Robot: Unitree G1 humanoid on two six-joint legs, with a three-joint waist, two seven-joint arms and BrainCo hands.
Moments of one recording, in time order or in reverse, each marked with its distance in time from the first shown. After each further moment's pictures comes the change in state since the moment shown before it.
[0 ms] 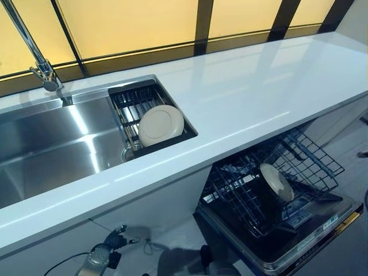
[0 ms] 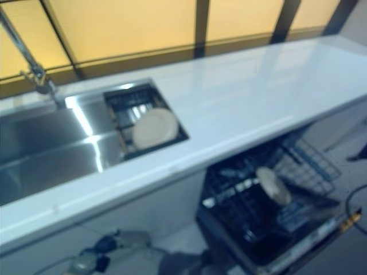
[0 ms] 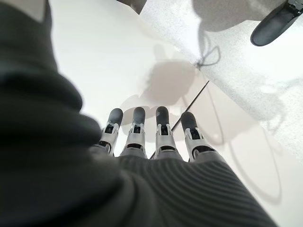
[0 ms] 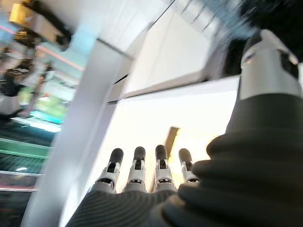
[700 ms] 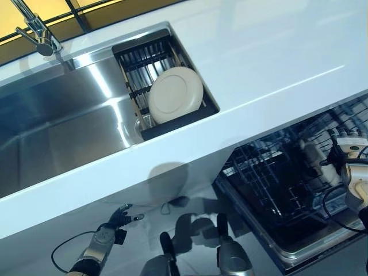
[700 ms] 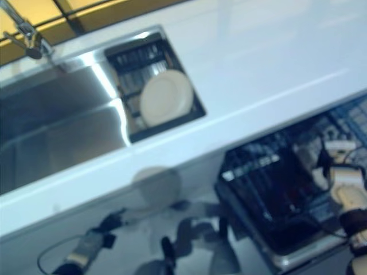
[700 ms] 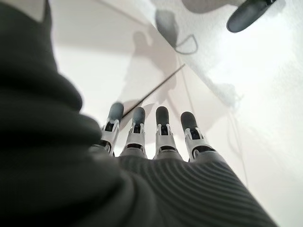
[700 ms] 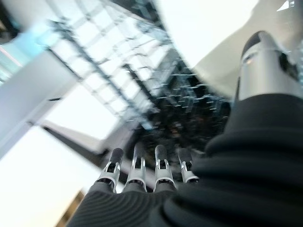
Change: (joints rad) left arm -0.091 0.005 -0.037 -0.007 -0.089 -0.009 0.048; right arm -0.020 0.286 0.235 0.028 -0.296 -0.004 -0.115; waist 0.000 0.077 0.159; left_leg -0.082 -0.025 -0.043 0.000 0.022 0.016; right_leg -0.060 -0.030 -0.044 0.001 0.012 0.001
